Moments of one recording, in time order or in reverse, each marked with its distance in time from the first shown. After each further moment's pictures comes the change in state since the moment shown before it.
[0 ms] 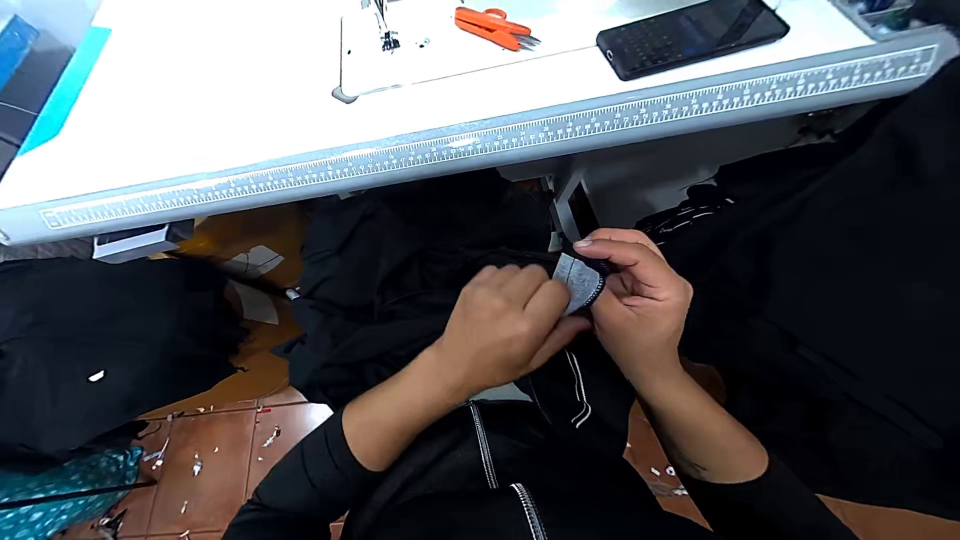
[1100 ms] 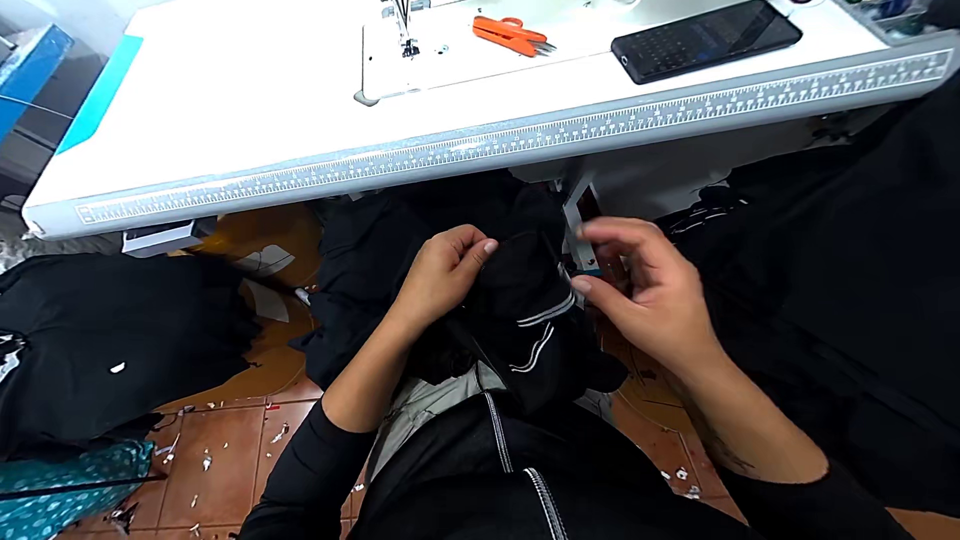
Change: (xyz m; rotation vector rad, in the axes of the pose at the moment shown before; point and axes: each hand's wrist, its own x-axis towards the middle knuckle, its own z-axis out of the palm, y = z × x) left_hand -0.013 -0.064 -0.036 -0.456 -0.147 -0.630; right_hand 0.010 -0.007 -0.019 -0.029 -0.323 0.108
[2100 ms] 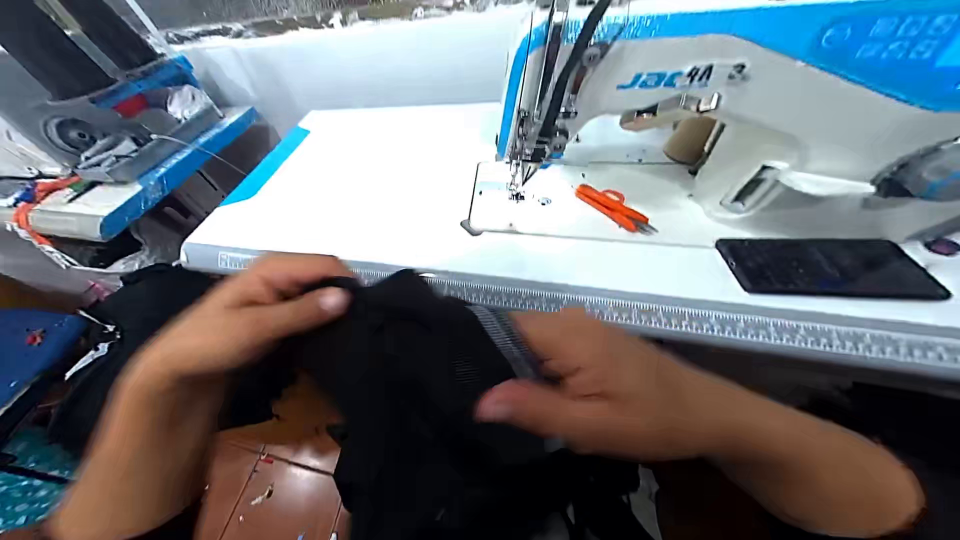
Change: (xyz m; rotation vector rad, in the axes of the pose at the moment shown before) left_hand -0.032 0.065 -0.253 0.041 -0.033 0.203; right_hand 0.197 -0.103 0.081 0.182 -0.713 -0.418
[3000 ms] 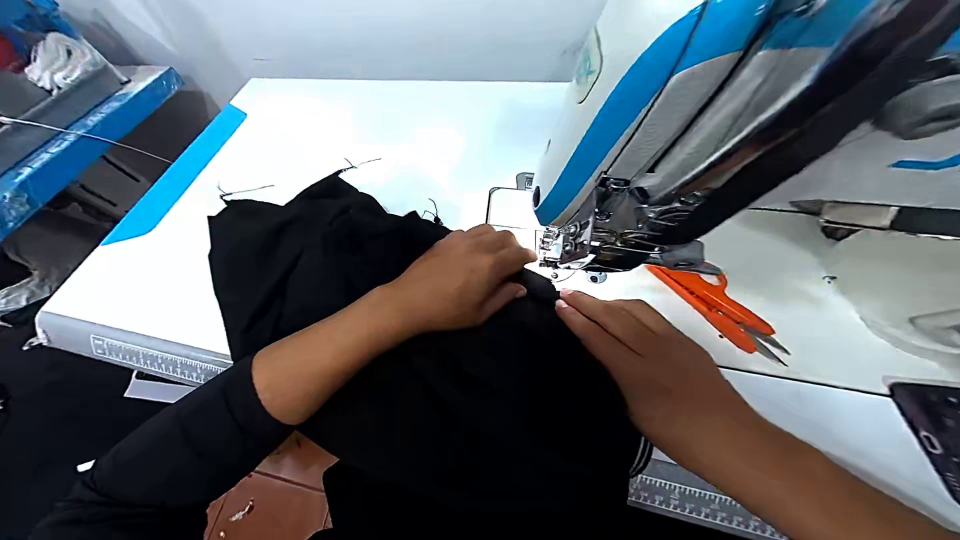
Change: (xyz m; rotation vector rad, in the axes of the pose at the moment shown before) left_hand 0.222 -0.189 0.044 0.612 -0.103 0.245; right_hand -0.013 0.192 -0.072 -0.969 0.093 0.210
